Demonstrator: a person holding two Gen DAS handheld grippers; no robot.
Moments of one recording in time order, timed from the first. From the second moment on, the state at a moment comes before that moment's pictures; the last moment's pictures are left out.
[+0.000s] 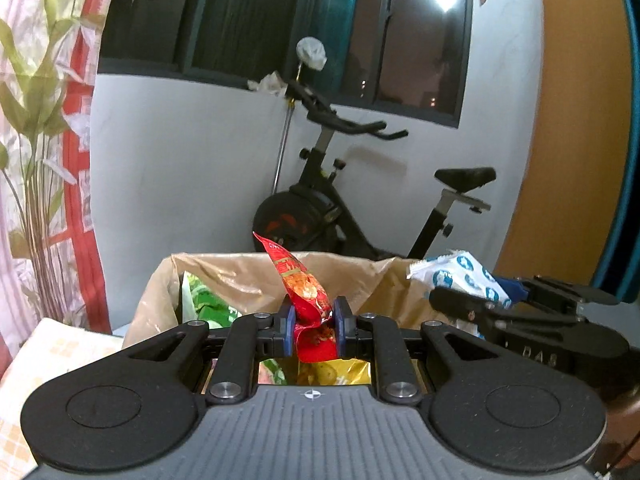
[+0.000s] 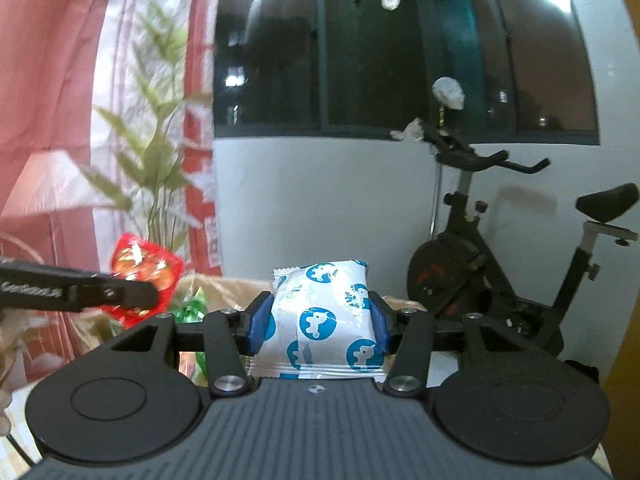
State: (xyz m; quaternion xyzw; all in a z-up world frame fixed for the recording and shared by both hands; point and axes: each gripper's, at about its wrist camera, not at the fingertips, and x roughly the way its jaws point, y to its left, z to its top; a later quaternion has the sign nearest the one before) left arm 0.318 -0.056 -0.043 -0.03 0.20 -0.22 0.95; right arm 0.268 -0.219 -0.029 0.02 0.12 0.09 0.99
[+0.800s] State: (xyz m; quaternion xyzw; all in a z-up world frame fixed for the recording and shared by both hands) left arm 0.277 -0.008 -0.040 -0.02 0.22 -0.20 0.95; right arm 0.222 -0.224 -0.053 0.04 0.17 0.08 0.98
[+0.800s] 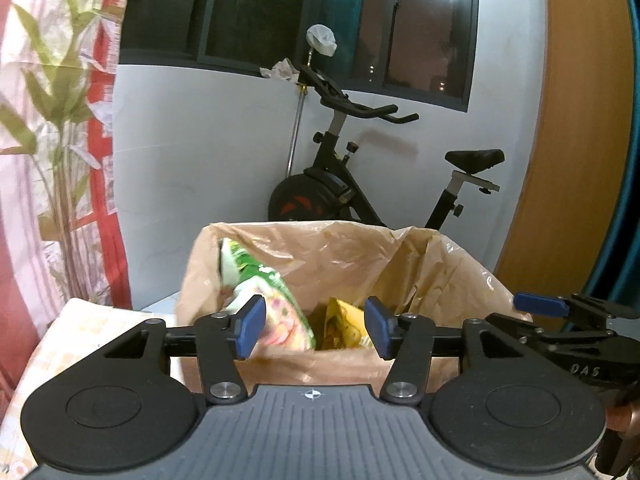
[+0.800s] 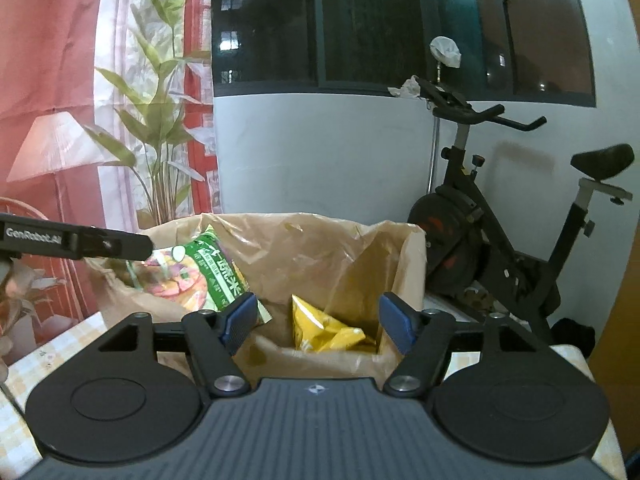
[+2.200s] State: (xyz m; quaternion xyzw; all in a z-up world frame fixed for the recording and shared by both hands) left arm 0.193 0.053 -0.155 -0.07 0.33 -0.08 0.94; right arm 0.143 -0.235 -0.175 0.01 0.31 0.03 0.95
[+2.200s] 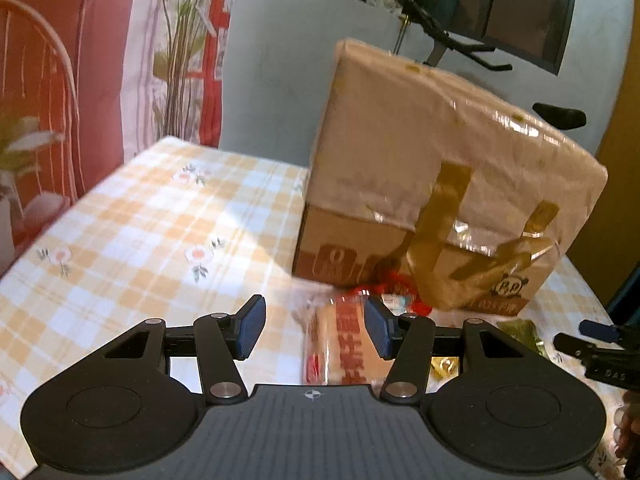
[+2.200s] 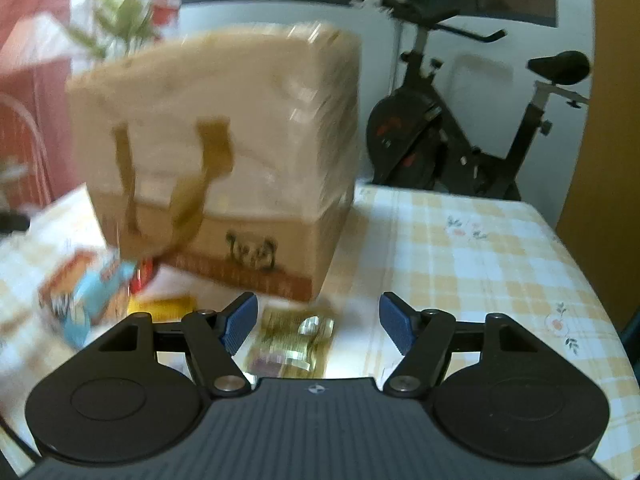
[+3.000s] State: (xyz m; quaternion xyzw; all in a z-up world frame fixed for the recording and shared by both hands) left arm 0.187 0.042 -0.170 -0.06 0.36 -0.09 0.92; right arm 0.179 -0.210 -0.218 0.00 0.35 0.03 0.94
